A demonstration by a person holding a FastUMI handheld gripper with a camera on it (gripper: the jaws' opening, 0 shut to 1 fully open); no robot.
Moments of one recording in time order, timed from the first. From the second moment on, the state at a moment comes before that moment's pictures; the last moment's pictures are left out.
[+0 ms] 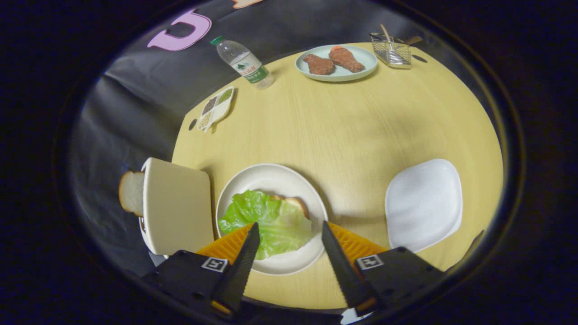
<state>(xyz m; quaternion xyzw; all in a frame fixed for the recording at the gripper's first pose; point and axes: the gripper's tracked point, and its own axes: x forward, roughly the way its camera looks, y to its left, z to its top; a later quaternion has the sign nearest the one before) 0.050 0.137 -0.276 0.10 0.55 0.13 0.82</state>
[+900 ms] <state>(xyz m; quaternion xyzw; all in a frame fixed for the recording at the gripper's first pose) 0.017 0.279 -0.116 0.19 0.62 0.17 0.74</state>
